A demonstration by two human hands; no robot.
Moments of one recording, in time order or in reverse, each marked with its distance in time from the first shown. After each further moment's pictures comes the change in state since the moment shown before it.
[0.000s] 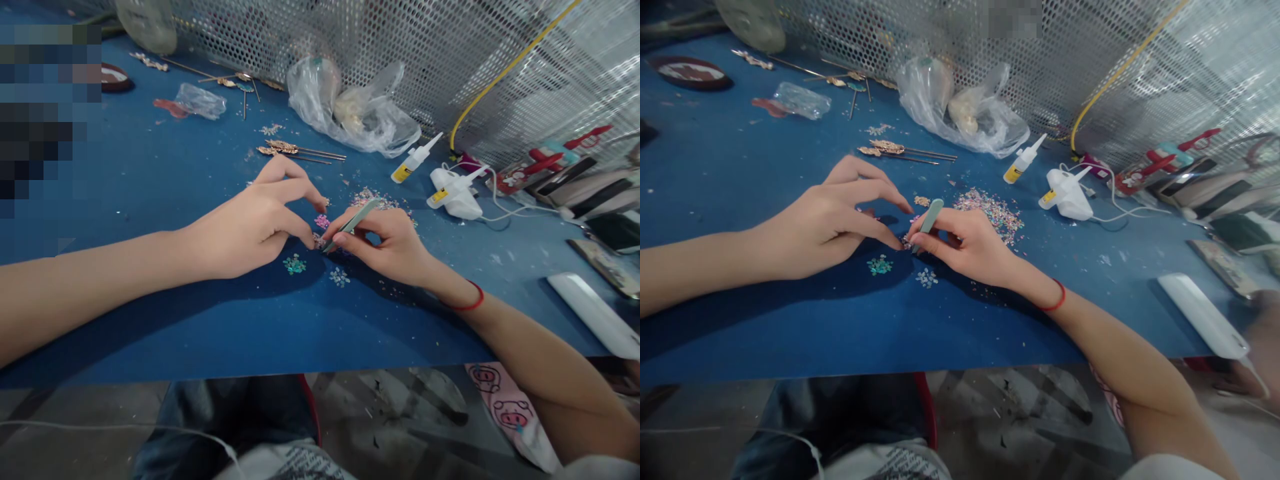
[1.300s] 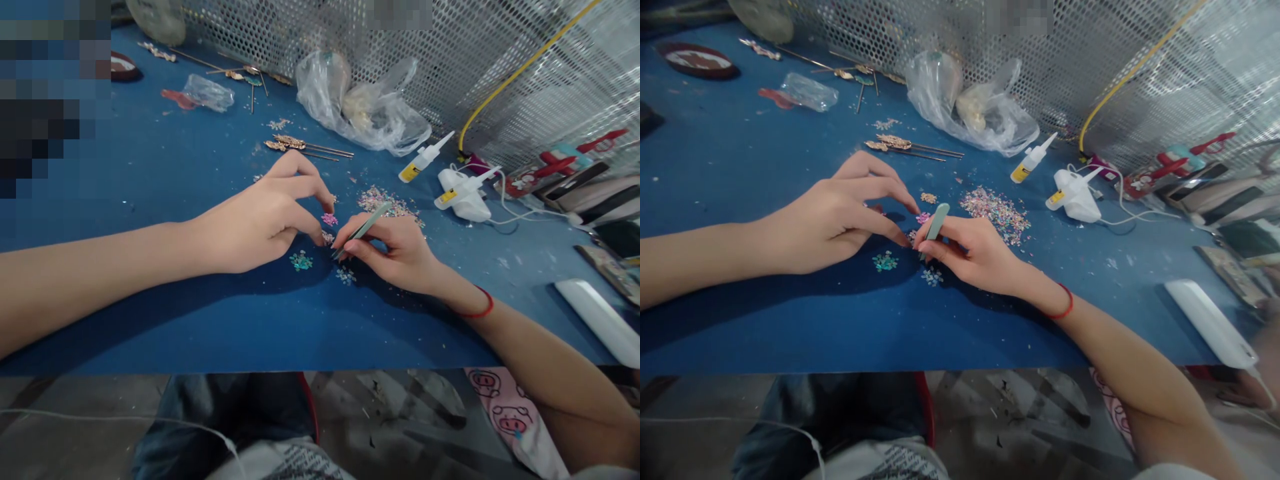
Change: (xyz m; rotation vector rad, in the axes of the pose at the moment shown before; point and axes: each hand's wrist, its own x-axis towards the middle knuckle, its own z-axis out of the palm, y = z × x) left_hand -0.002 -0.002 0.005 -0.054 0.038 0.016; right_hand -0.004 -0.004 0.001 0.069 -0.068 -0.061
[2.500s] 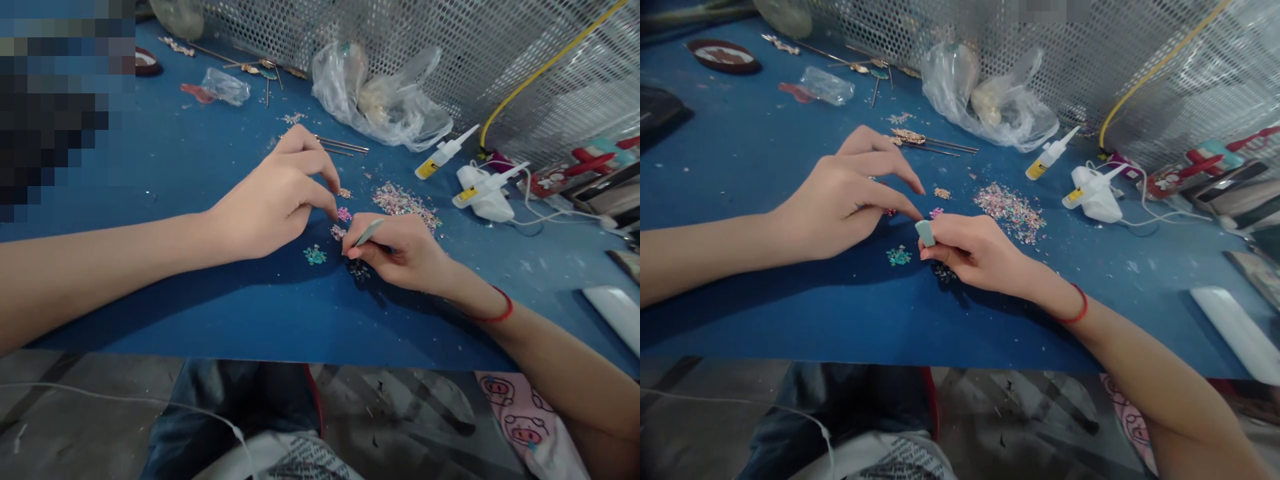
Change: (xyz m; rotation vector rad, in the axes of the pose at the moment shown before) left_hand 0.002 0.005 -0.005 0.193 0.108 -0.104; right_hand 0.007 0.001 0.008 -0.055 -0.040 -0.191
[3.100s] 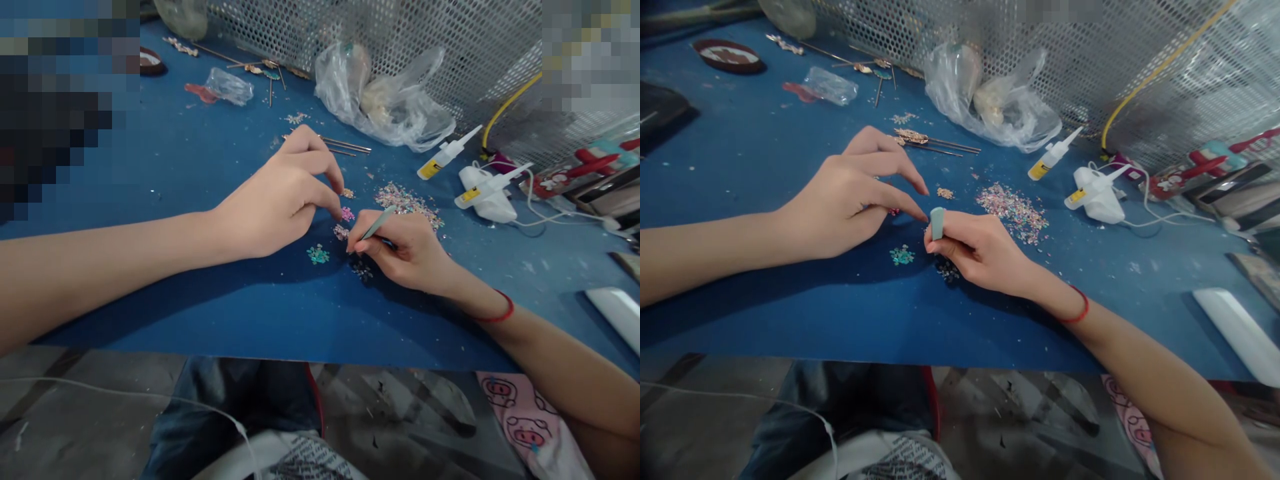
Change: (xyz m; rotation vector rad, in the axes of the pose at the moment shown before) left_hand 0.000 -0.001 0.001 -0.109 -0.011 -0.018; right_hand 0.002 -0.005 0.001 0.000 0.054 0.092
